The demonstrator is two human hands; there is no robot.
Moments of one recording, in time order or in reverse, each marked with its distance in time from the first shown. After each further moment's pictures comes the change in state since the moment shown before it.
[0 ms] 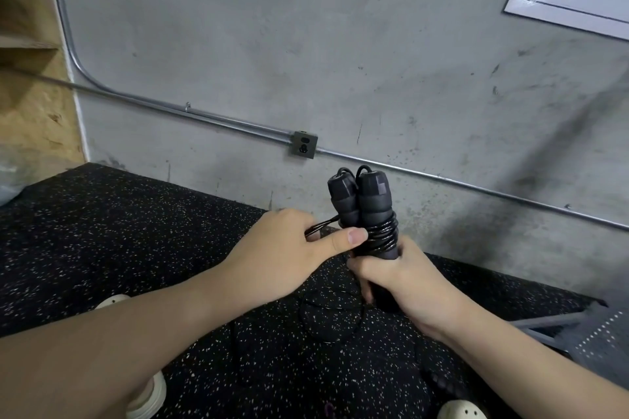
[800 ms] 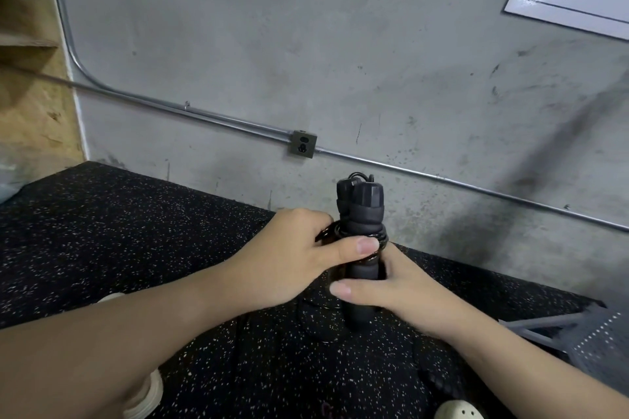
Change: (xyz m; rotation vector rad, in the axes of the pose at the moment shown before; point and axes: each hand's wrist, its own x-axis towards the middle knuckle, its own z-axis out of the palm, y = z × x) left_hand 0.002 0.001 0.009 -0.259 -0.094 0.128; right_hand -0.001 -0.001 -0.005 -0.042 -0.262 -0.087
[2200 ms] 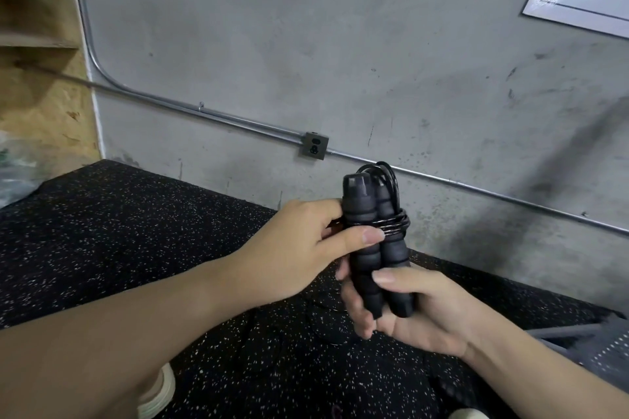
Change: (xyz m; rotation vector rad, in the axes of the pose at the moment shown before) left_hand -0.006 0.005 -0.014 -0.033 0.028 0.115; right_hand 0.000 0.004 0.002 0.652 -0.298 0.175
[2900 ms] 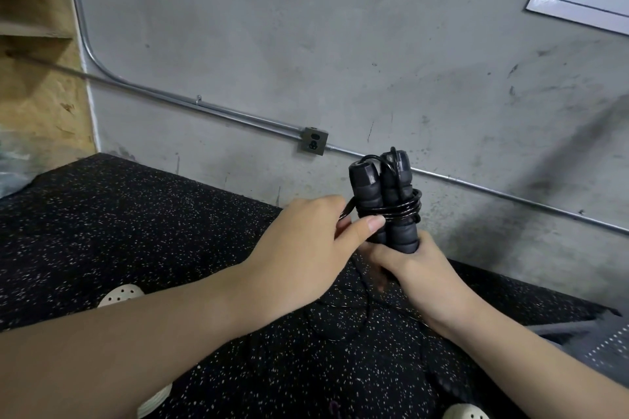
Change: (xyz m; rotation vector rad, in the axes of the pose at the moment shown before) left_hand 0.001 0.012 0.011 0.352 0.187 -0.135; right_hand 0.014 0.001 -0.006 -0.614 0.668 -0.250
